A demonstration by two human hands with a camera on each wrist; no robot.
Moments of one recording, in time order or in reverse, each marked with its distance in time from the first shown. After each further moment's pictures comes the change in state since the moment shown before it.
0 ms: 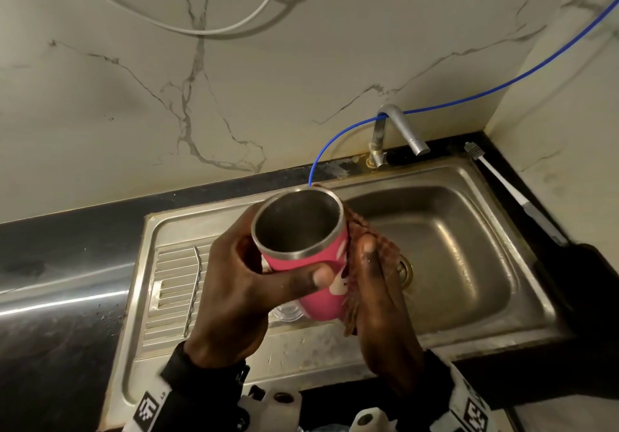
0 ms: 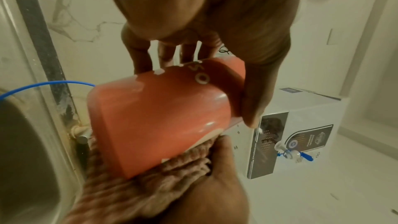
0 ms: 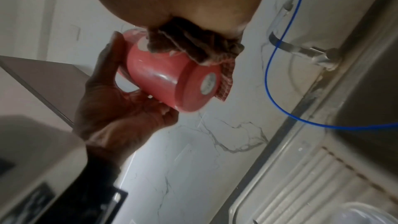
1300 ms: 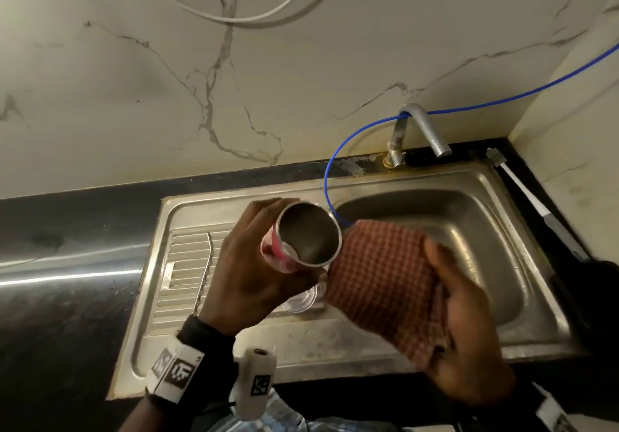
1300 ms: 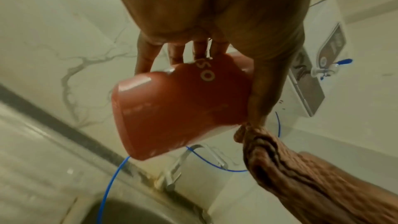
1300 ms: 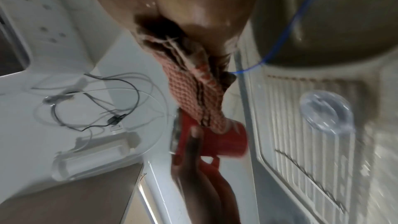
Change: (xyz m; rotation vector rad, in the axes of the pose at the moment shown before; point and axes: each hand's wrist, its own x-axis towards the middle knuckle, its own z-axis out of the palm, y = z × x) left_hand 0.006 -0.037 -0.042 0.778 -0.042 0.190; right_hand 0.003 -0.006 -0.051 0.578 0.226 0.375
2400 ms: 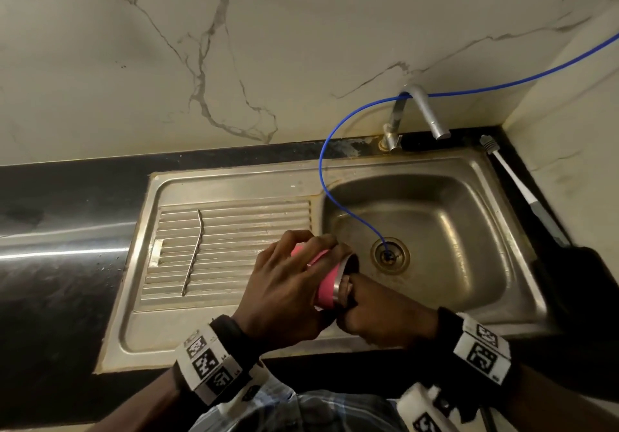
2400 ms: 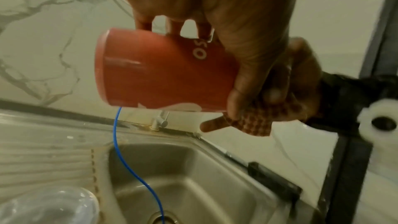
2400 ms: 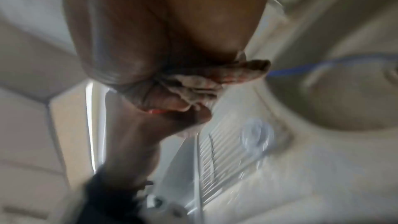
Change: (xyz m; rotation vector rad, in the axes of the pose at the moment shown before) left_hand -0.049 -0.019 0.057 0.439 -0.208 0.263; right_hand 0.039 0.043 -0.018 -1.477 -0.613 0.123
